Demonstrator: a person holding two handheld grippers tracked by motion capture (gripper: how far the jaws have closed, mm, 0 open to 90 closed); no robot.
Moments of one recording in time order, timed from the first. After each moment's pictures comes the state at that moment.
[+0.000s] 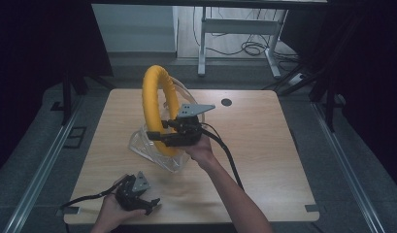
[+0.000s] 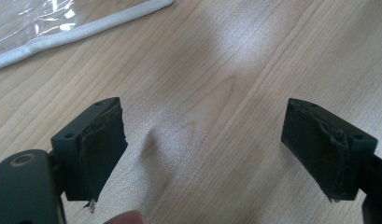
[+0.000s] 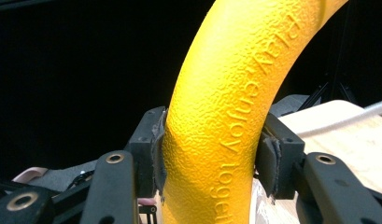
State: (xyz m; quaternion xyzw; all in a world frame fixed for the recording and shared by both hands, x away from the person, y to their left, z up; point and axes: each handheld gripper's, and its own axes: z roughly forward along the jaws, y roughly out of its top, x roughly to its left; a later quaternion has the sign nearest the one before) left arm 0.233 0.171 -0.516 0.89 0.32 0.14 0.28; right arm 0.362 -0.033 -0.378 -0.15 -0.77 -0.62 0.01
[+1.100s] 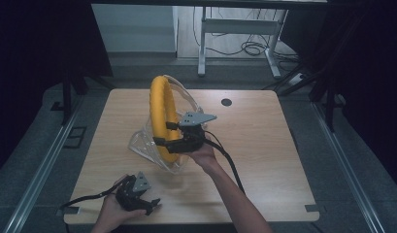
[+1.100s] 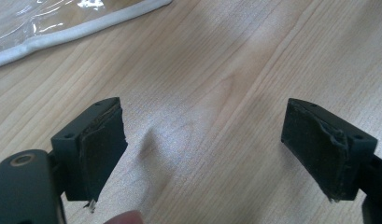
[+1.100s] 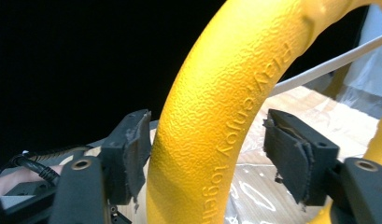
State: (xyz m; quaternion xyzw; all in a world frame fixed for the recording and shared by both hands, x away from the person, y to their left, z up) left arm 0.233 0.170 -0.517 0.90 0.32 0.14 0.28; right arm 0.357 -0.041 -0.405 -0.18 -0.77 -0.60 -0.07
